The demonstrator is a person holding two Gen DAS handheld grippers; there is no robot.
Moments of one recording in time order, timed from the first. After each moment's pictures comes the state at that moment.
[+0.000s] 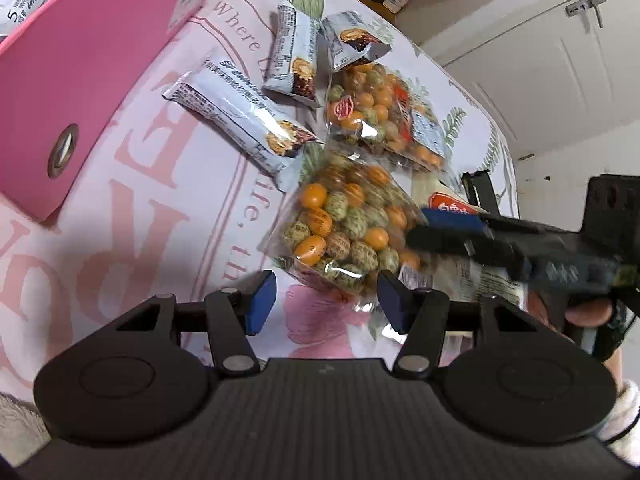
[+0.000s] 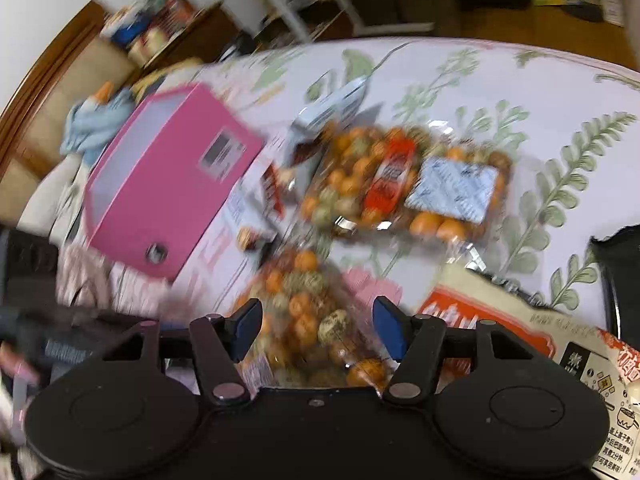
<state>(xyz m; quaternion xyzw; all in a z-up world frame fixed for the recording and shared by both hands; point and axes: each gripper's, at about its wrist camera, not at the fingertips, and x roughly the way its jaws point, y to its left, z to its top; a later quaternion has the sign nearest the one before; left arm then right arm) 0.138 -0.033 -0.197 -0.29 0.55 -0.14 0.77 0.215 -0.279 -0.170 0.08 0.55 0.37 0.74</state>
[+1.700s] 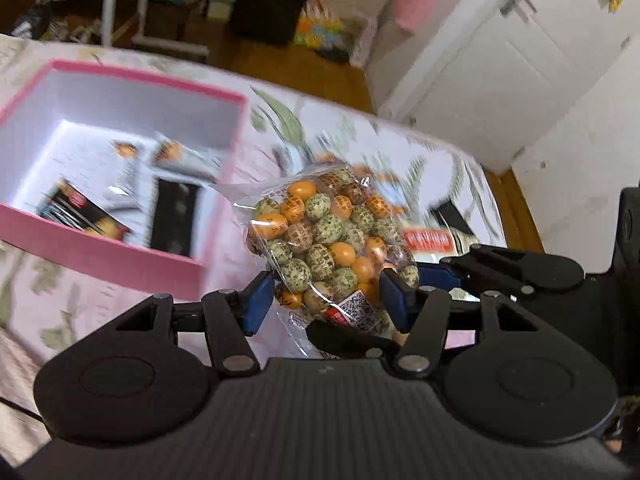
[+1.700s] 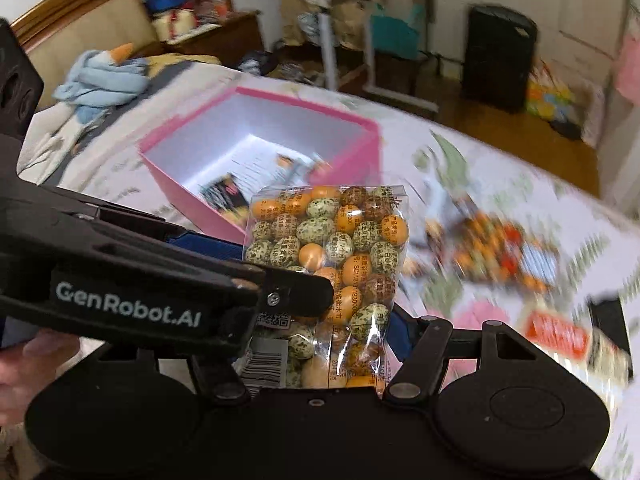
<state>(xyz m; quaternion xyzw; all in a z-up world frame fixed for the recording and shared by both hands) 0.073 0.047 -0.041 -0.17 0.45 -0.15 0.86 0.089 -0.096 -0.044 -0.08 0.45 0.31 0.83</state>
